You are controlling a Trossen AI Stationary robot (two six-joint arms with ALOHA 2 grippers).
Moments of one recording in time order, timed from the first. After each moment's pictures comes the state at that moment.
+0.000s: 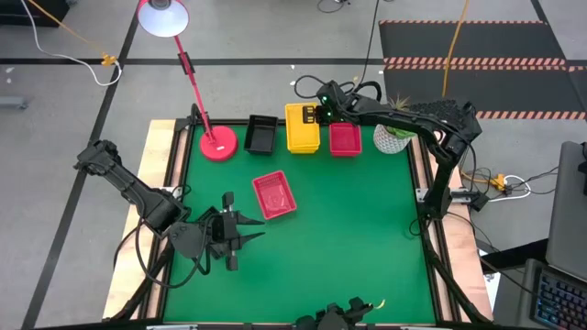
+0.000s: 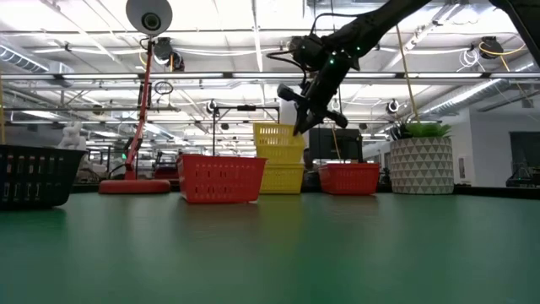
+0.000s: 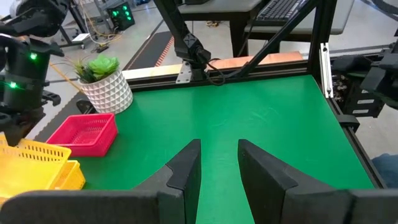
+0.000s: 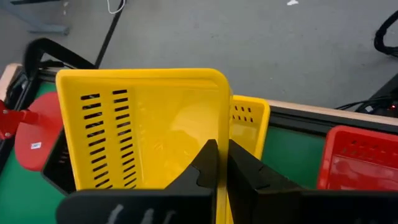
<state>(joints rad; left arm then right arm) -0.63 1.26 1.11 -0.28 -0.73 -0.15 -0.61 1.83 1.44 -0.42 0.13 0.75</state>
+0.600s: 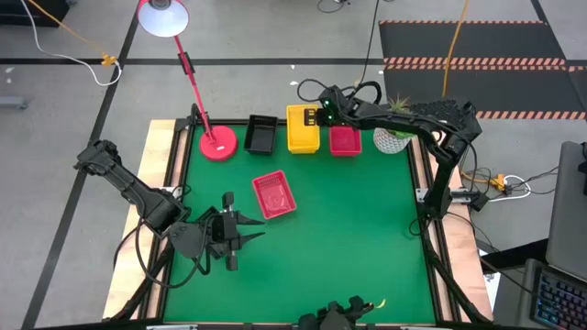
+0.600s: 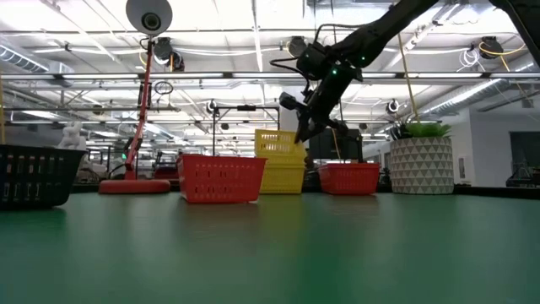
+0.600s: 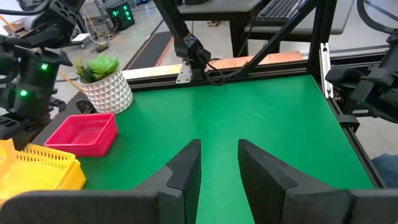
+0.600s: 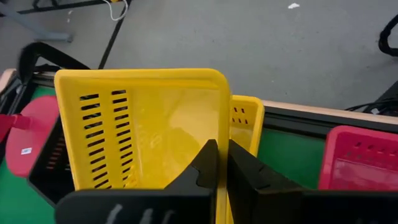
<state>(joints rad) -0.63 1.26 1.11 -0.28 -0.73 -0.15 -0.62 1.83 1.34 -0.29 0.13 0.75</state>
